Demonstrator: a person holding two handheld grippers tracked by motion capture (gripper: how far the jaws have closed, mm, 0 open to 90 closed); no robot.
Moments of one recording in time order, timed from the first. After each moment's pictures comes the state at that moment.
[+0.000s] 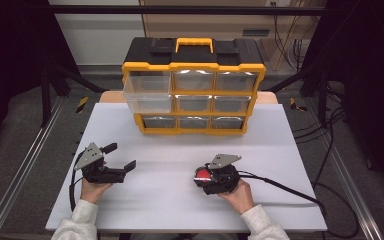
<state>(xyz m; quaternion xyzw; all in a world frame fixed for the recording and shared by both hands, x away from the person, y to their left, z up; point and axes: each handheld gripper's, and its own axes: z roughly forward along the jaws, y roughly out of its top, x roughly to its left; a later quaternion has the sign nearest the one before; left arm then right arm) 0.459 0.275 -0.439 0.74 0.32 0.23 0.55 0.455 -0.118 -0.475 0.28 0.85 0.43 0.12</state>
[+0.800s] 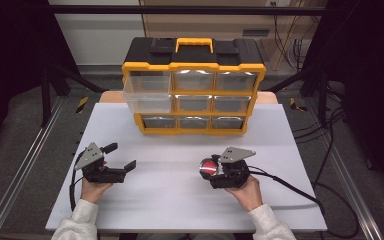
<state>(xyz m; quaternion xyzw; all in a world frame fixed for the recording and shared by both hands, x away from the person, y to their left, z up) 0.459 0.275 -0.439 0.74 0.32 0.23 0.55 0.449 -0.138 -0.438 0.28 0.83 0.47 0.15</state>
